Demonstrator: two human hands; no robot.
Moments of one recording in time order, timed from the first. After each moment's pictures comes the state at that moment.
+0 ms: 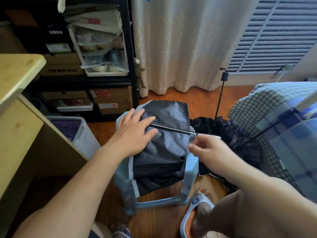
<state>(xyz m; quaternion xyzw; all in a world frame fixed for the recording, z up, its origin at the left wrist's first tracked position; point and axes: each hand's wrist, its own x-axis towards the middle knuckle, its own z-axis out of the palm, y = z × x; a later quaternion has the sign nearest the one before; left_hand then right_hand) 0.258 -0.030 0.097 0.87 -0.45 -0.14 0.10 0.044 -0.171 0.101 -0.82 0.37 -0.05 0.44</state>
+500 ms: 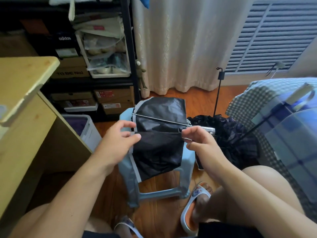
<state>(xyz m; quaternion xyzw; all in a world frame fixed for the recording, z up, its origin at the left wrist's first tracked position) 0.200 0.046 0.122 0.78 -0.19 -0.28 0.52 0.019 -0.134 0.088 -0.68 0.31 -0.18 0.64</state>
